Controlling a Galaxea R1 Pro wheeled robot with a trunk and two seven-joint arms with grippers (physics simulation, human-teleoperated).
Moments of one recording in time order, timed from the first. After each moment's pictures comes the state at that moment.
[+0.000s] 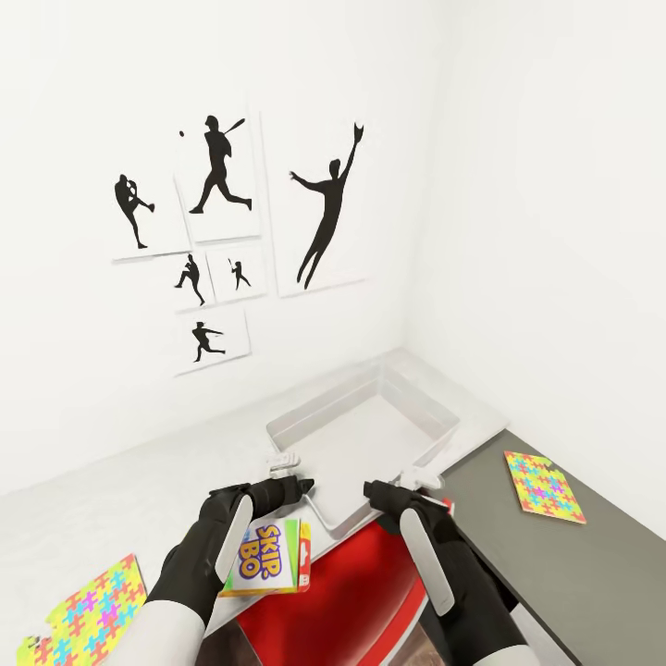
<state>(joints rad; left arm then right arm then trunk) -0.54 -0.17 0.03 -0.97 0.15 0.64 -0.14 -0.43 0.17 0.15 -1.19 -0.45 0.60 -0.40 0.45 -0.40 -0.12</state>
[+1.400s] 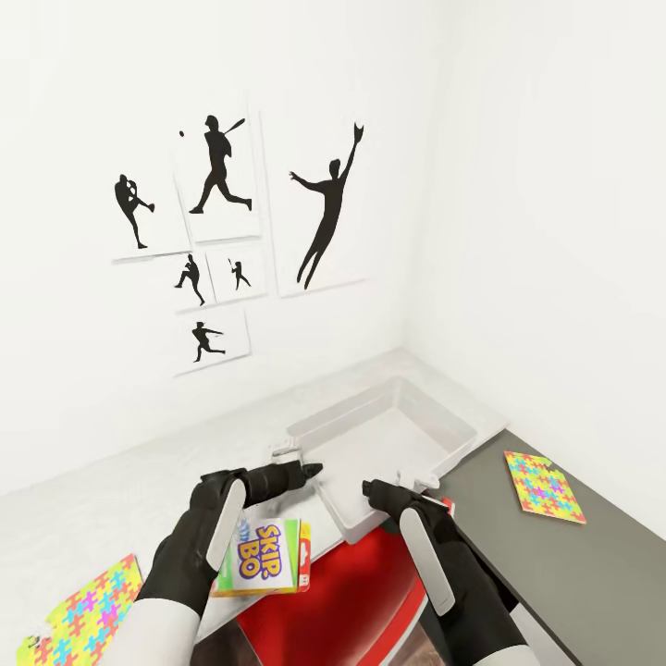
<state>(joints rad) -0.54 -0.17 0.04 -1.11 0.19 0.78 -0.27 -0.43 0.17 0.15 -1.19 -0.46 0.60 -0.40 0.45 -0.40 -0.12</state>
